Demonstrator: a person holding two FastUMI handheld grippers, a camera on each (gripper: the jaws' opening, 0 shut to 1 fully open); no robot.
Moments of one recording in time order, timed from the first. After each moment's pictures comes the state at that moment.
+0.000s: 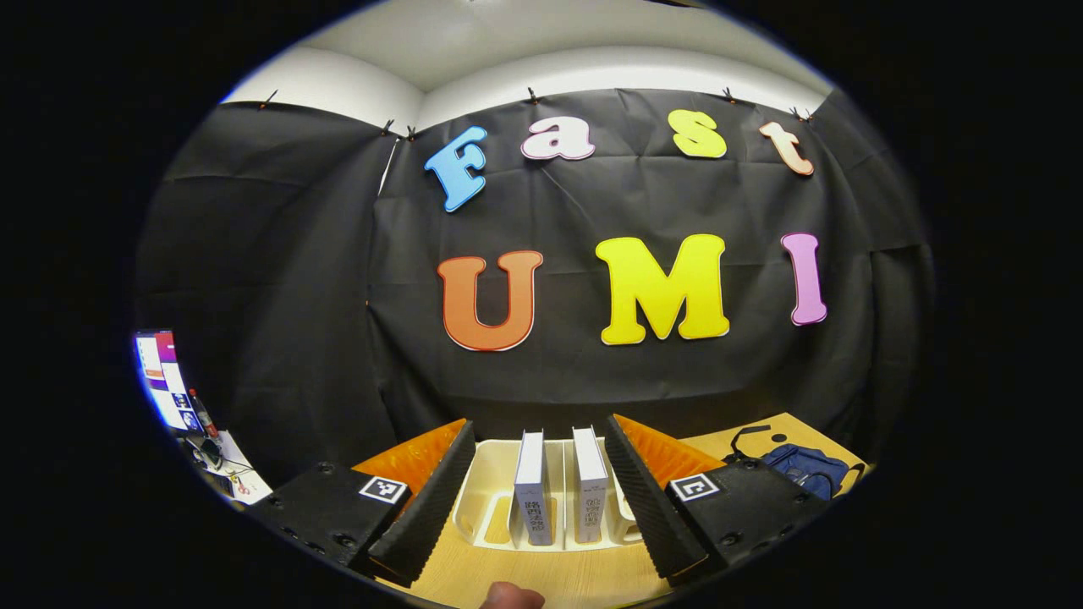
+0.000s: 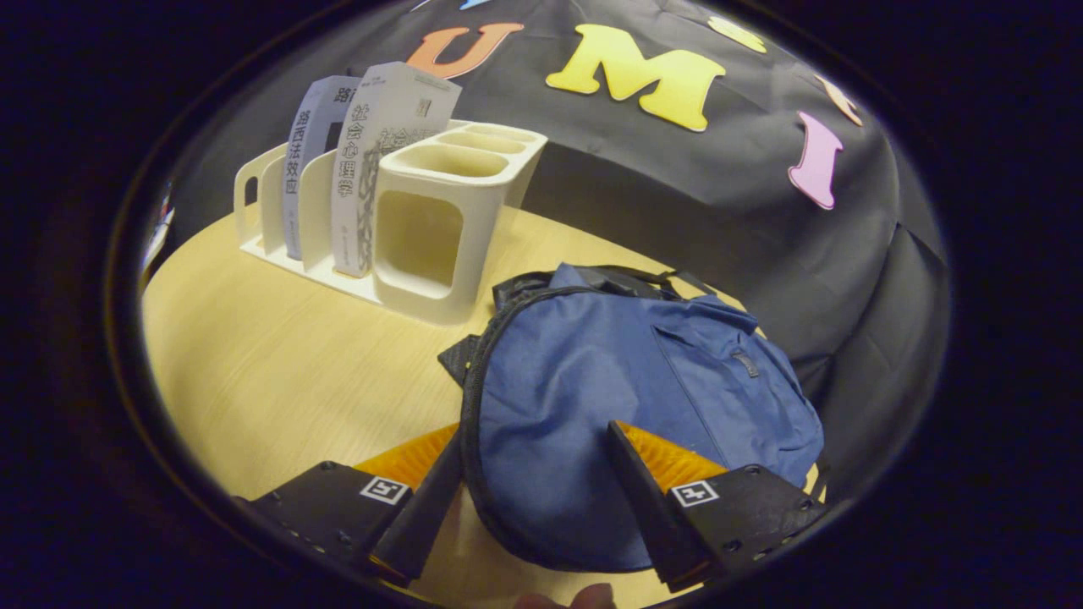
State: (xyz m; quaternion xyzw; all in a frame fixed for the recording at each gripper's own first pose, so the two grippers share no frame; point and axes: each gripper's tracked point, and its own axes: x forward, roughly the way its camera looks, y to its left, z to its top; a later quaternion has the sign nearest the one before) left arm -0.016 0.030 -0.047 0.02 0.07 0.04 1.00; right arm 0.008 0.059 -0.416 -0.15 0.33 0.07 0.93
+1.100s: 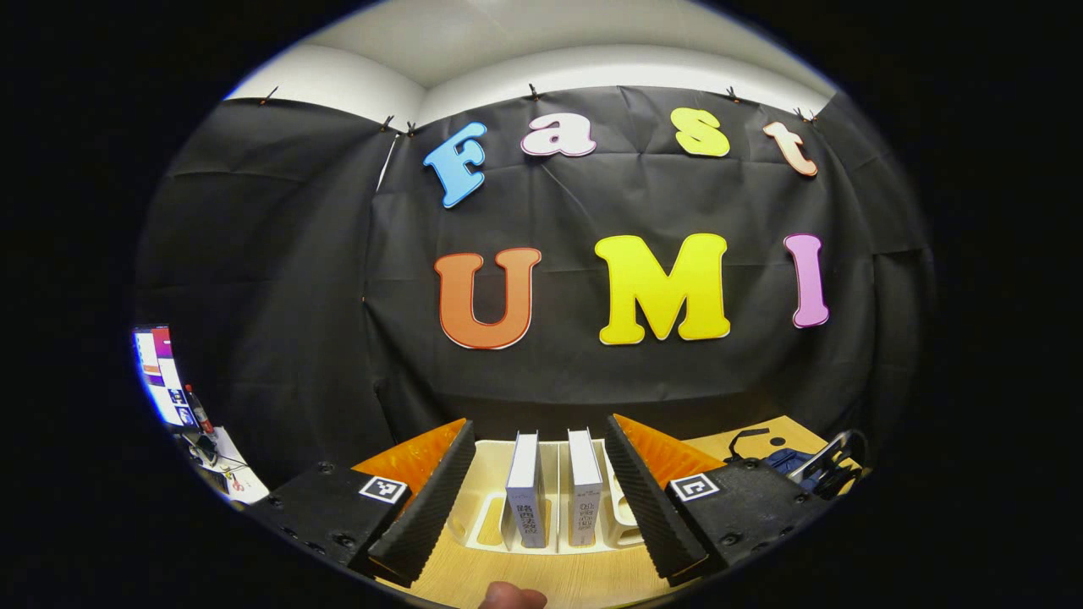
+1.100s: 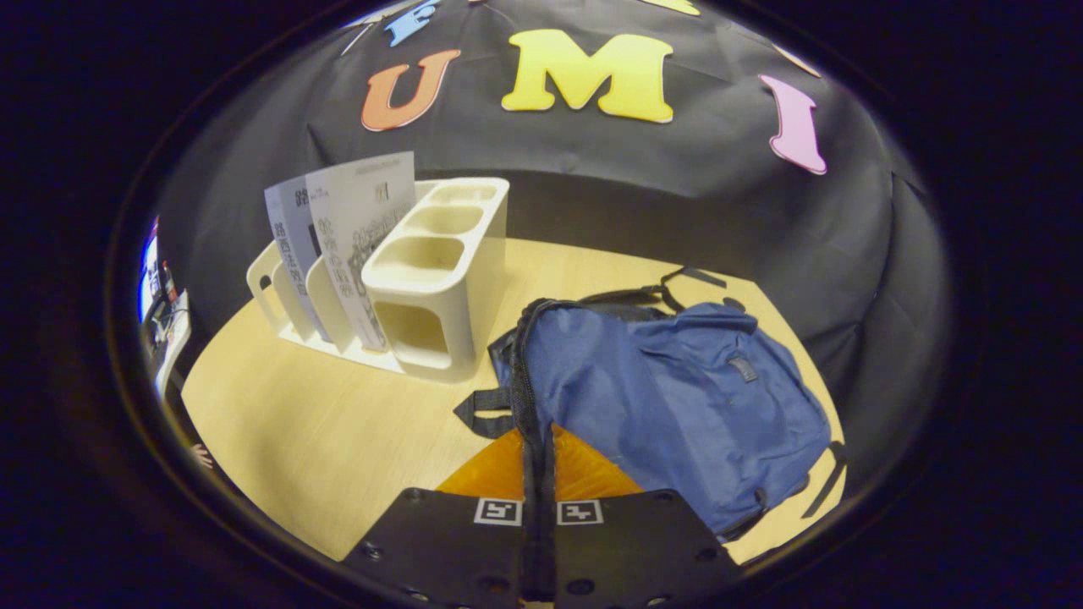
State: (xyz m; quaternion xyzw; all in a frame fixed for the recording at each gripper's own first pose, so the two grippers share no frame) left arm 0.003 0.024 -0.053 0.01 0.08 0.04 1.00; right arm 0.016 0.039 -0.323 -0.04 0.35 0.12 0.93
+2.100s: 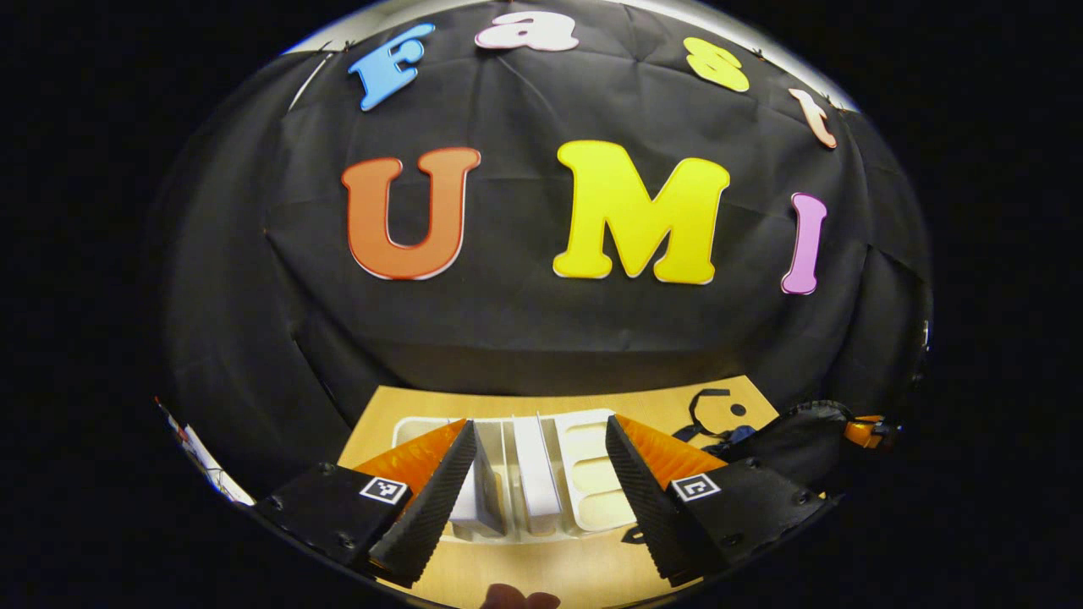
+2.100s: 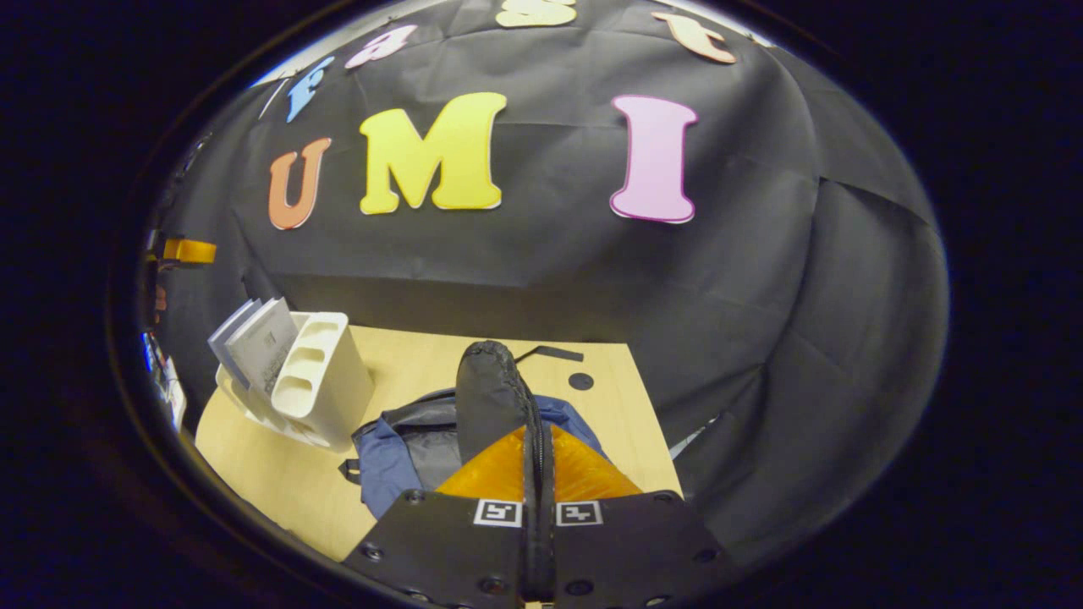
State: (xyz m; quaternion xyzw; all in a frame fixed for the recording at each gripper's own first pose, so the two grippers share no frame) left arm 0.121 -0.014 -0.094 -0.05 0.33 -0.07 0.94; right arm 0.095 -0.211 -0.171 0.01 0.31 0.03 0.95
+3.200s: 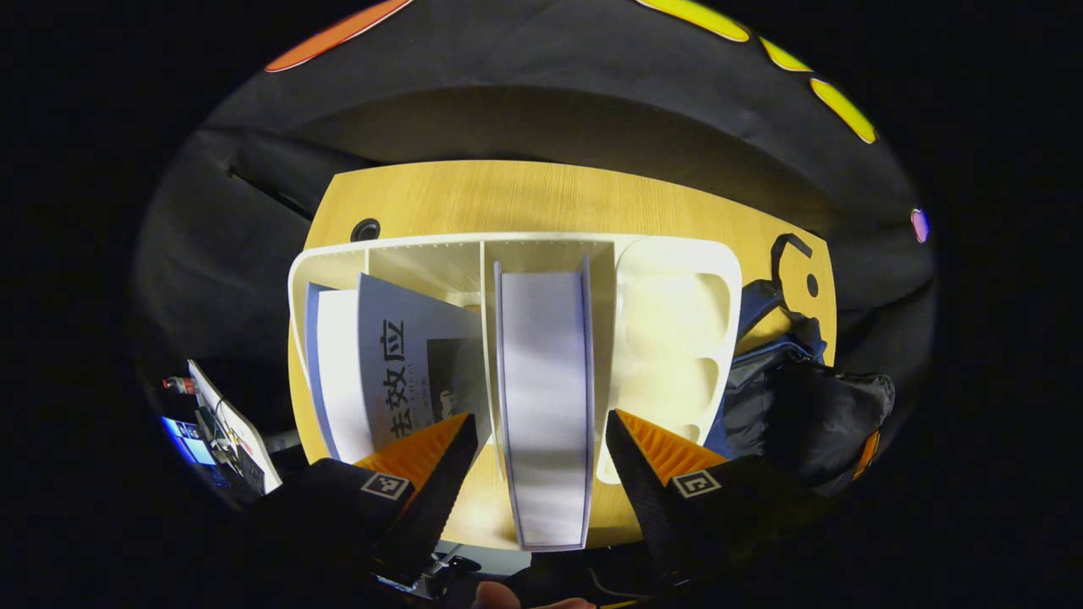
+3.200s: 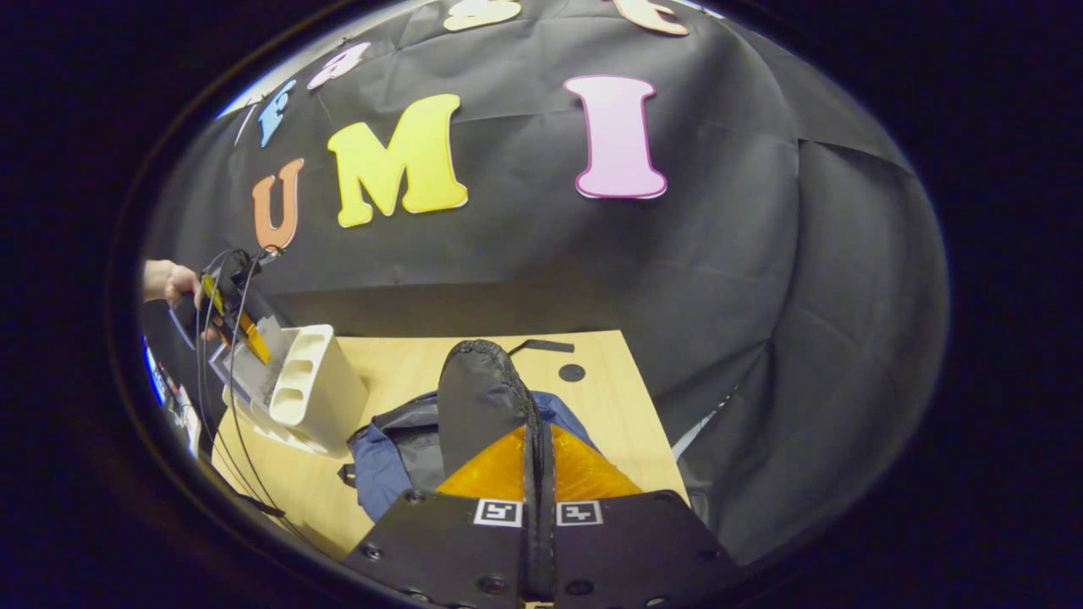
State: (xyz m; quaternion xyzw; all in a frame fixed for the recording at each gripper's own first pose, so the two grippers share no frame) left arm 0.124 -0.020 -0.278 -0.05 0.71 -0.02 0.70; right arm 0.100 -0.245 -0.191 0.06 0.32 0.04 0.94
